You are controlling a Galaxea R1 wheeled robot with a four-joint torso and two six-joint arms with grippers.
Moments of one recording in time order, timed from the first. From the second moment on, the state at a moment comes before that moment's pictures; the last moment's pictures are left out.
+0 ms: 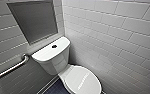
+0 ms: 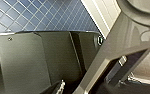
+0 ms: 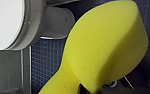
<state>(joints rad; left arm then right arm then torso) 1.32 2.41 -1.60 0.10 -0.03 -0.01 -1.28 2.08 -1.51 0.04 0.30 0.46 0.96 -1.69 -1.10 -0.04</state>
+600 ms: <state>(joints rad) 1.06 2.39 -1.60 0.05 -0.02 -0.32 -1.50 2.22 -1.68 0.04 0.38 0.46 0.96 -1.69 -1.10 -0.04</state>
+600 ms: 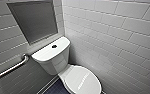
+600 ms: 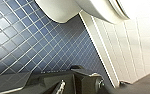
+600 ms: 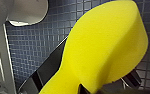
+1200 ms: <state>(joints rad) 1.01 2.43 -1.63 0.04 -0.02 -0.39 -1.57 2.33 -1.76 0.03 0.39 0.46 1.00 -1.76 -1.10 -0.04</state>
